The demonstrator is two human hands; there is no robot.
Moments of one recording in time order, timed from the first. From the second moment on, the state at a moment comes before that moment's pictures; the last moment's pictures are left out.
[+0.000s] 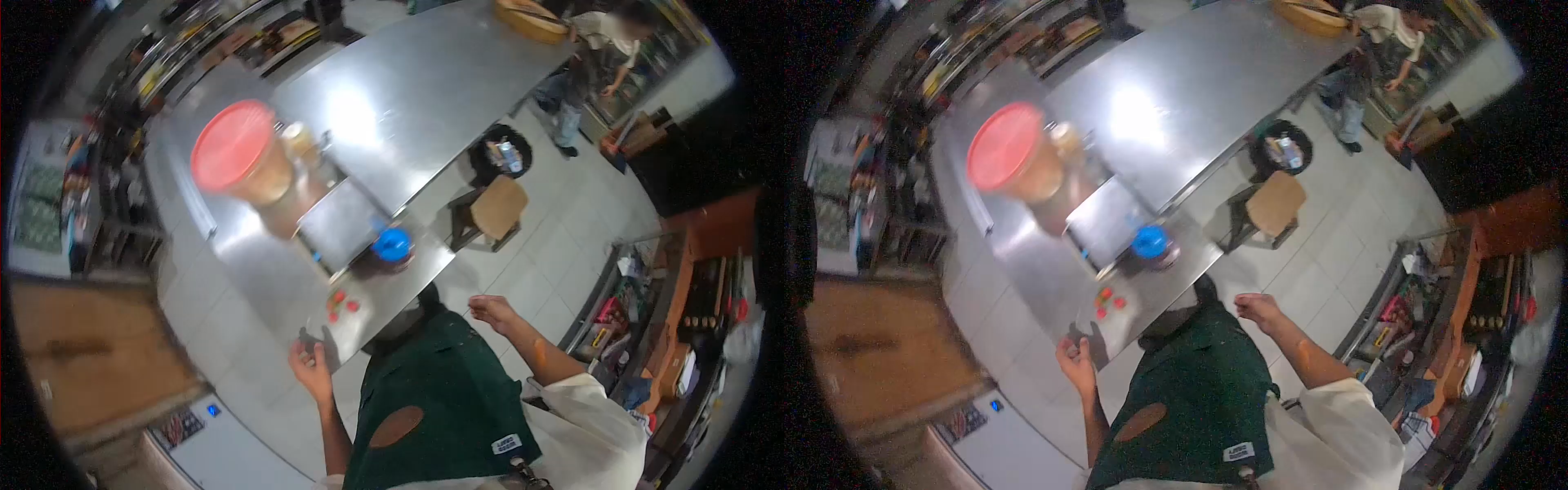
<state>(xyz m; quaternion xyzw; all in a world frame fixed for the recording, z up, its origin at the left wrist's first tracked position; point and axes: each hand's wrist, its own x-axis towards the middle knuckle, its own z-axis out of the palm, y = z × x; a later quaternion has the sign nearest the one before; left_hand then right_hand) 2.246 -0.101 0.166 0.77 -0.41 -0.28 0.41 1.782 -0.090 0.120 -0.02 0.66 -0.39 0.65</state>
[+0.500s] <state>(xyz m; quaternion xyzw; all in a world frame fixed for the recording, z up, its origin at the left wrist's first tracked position) 2.153 -0.099 0.162 0.84 -0.30 -0.27 0.36 1.409 -0.447 0.029 -0.04 0.77 -0.56 0.32</state>
